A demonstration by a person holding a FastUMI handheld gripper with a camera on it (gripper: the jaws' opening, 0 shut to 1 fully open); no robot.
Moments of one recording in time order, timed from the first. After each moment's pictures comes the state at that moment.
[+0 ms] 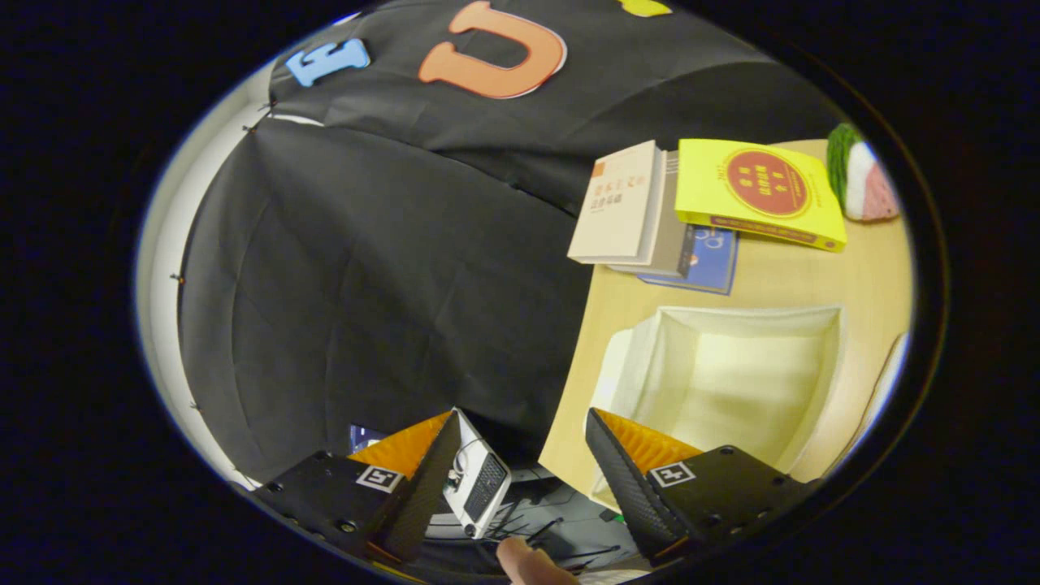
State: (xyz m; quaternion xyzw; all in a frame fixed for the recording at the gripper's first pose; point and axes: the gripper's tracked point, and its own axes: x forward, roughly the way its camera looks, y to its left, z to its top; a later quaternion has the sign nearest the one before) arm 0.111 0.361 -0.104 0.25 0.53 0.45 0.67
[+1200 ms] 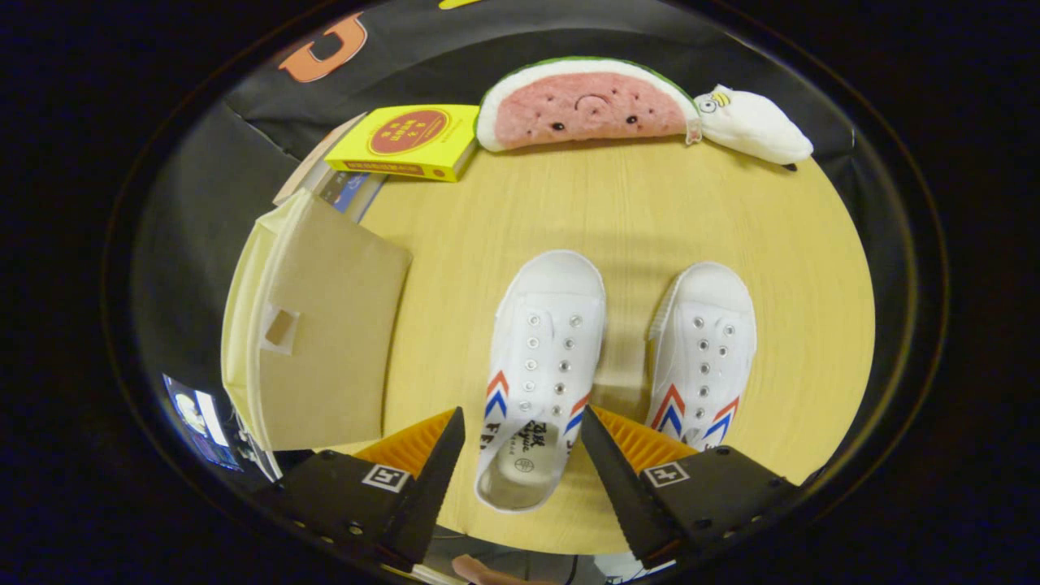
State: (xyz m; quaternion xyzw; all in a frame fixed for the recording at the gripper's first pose) arm 0.146 0.029 -0.349 0.02 0.60 0.16 0.78
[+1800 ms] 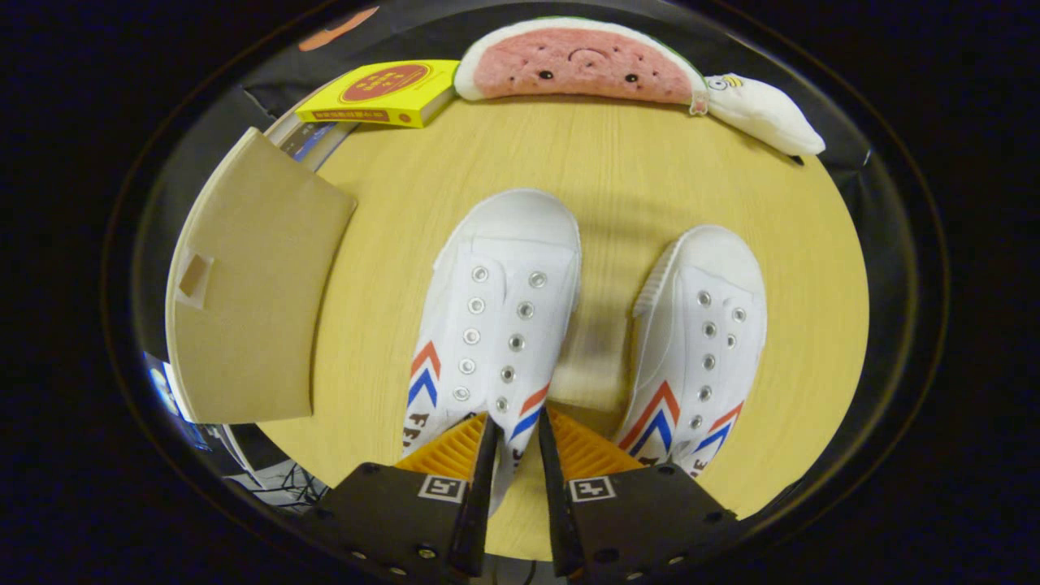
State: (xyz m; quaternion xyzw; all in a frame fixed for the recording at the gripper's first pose) arm 0.155 0.014 -0.392 -0.06 0.60 0.16 0.78
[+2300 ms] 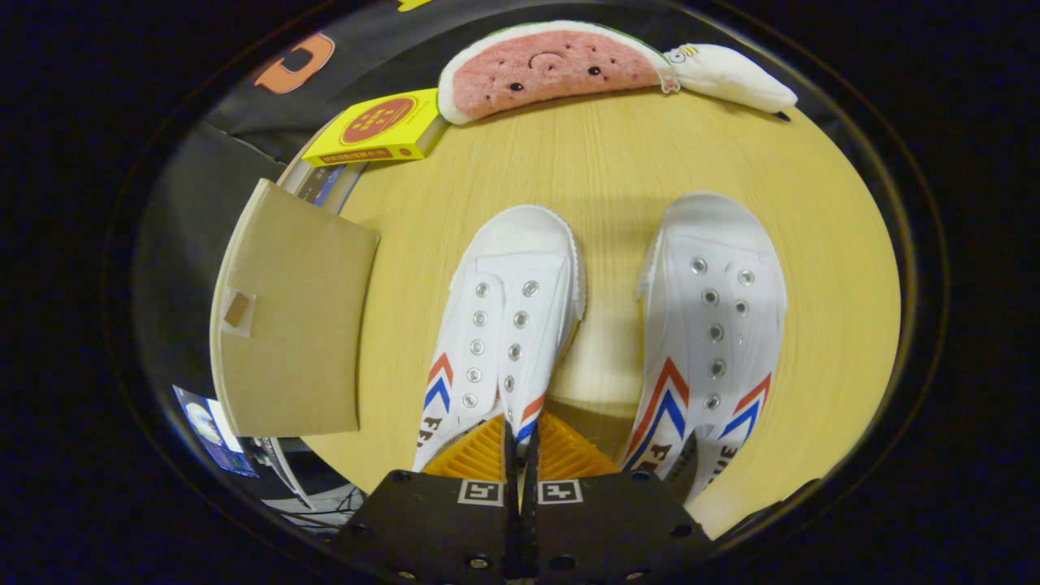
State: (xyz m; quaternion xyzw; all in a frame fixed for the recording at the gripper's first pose) arm 0.130 0.020 -0.381 0.11 0.61 0.21 0.76
